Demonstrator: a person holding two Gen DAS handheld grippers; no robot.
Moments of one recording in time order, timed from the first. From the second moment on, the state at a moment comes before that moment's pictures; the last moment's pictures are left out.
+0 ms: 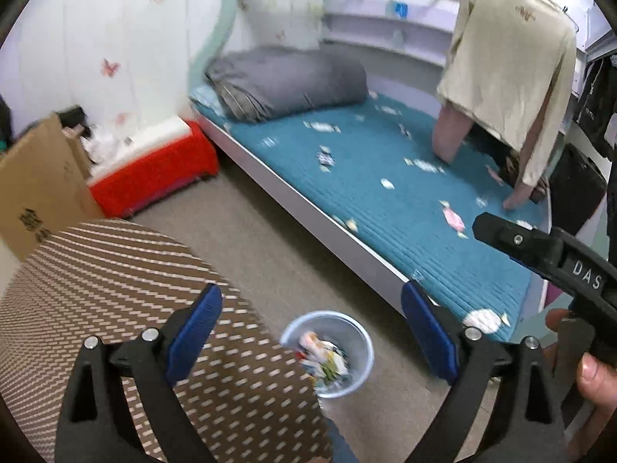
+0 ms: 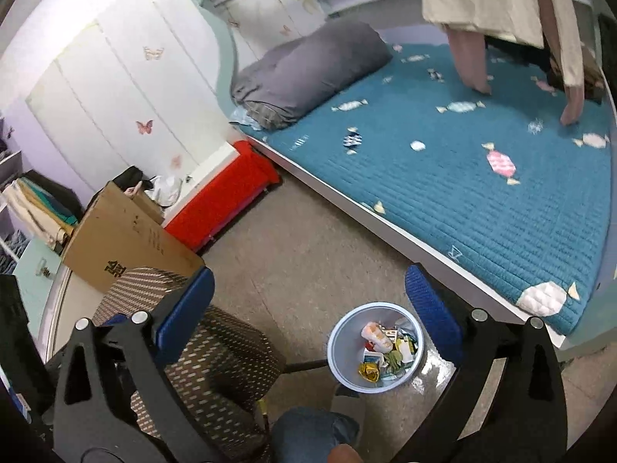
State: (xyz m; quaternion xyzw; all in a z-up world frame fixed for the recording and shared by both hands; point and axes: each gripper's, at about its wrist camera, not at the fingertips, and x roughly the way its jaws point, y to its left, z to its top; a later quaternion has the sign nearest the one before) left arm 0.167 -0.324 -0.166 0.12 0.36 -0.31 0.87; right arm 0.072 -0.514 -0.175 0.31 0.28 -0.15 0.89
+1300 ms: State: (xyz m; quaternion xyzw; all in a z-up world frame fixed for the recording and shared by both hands) left arm 0.051 -0.061 0.004 0.00 0.18 -0.06 0.98; right arm 0.028 -0.272 0.015 0.08 0.17 -0.04 0.98
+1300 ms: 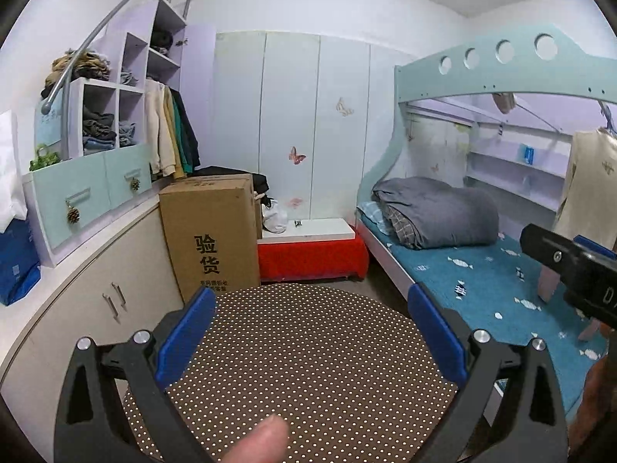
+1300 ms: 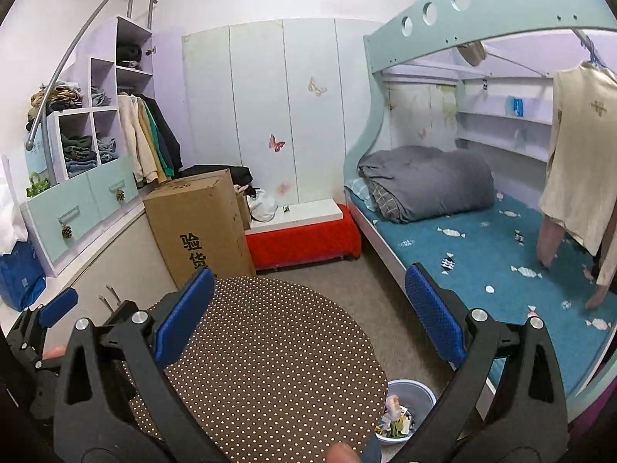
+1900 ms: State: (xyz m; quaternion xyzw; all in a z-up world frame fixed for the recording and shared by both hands) left arm 0.033 -0.055 0.023 -0.01 0.15 -0.06 0.99; right arm 0.016 -0.264 0.029 0.07 0.15 -0.04 0.99
